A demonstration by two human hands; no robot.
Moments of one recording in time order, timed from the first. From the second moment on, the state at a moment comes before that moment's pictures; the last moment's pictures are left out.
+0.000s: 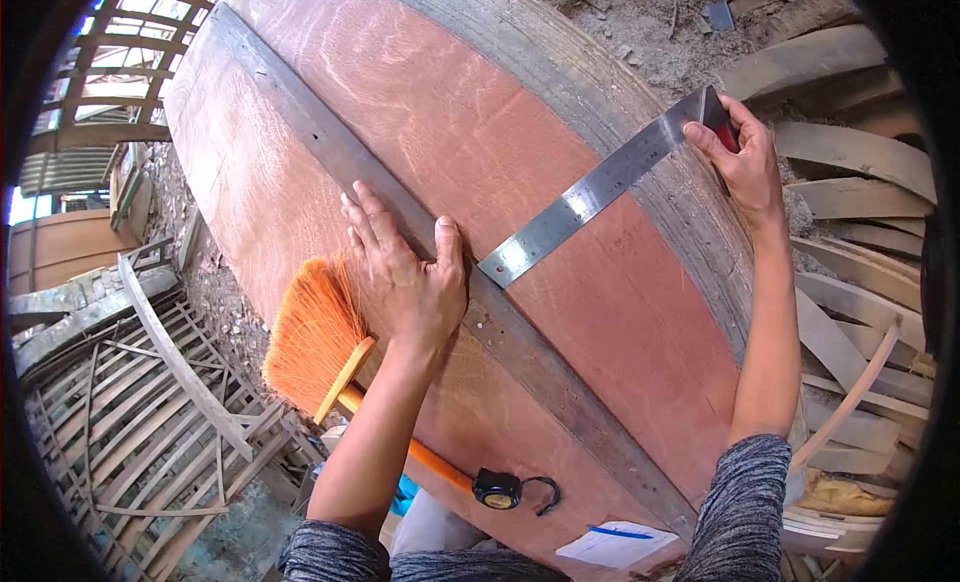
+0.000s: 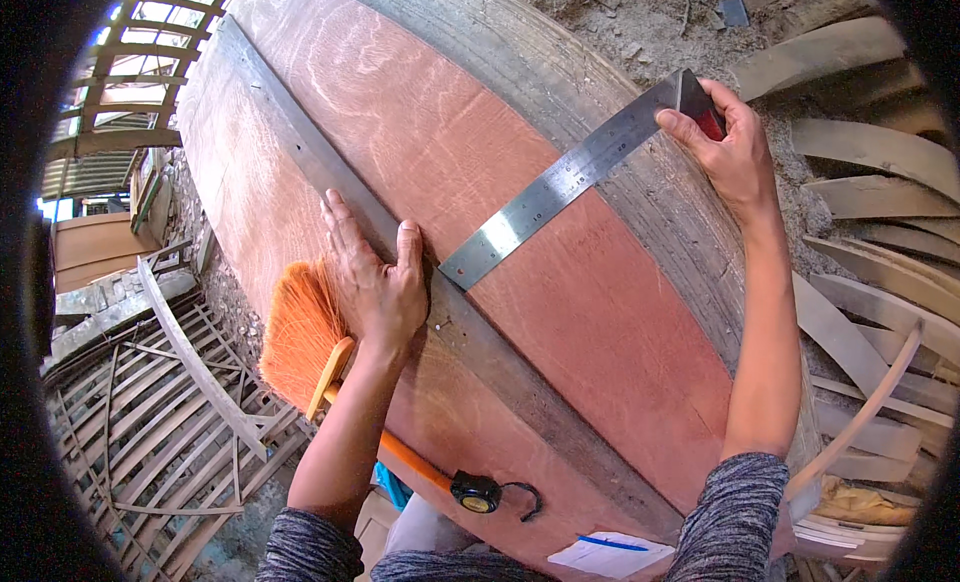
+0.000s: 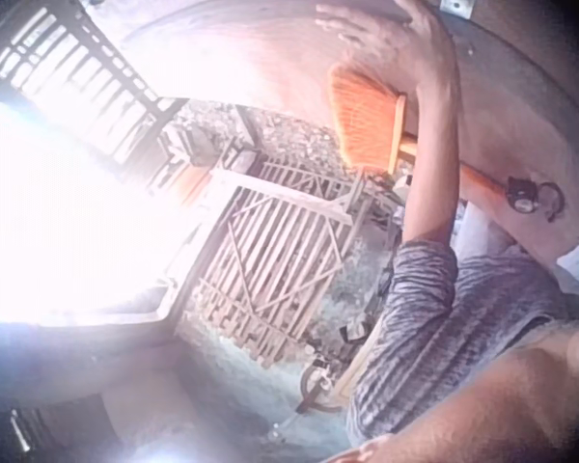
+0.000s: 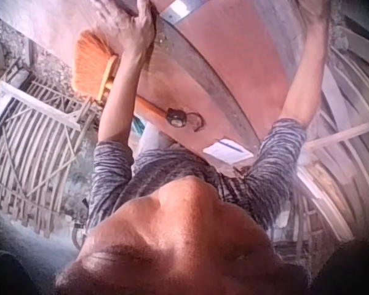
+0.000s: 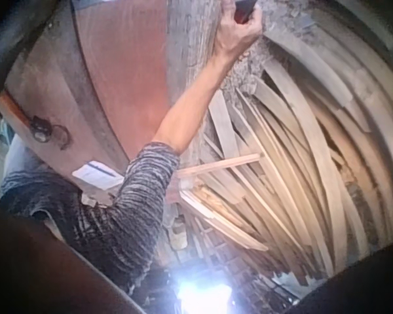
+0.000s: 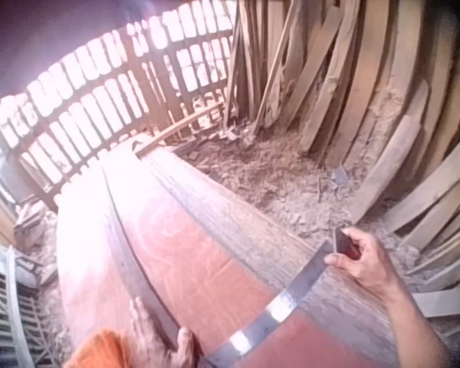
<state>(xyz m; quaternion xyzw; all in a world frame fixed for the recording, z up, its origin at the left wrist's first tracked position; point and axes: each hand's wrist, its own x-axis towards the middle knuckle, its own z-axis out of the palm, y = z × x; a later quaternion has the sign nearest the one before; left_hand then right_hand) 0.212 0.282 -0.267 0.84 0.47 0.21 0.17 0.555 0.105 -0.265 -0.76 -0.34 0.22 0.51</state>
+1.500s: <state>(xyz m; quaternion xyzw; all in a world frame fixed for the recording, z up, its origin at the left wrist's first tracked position) 0.218 0.277 -0.277 0.81 0.51 0.17 0.22 0.024 -0.194 -0.139 -0.84 0.32 0.01 0.44</state>
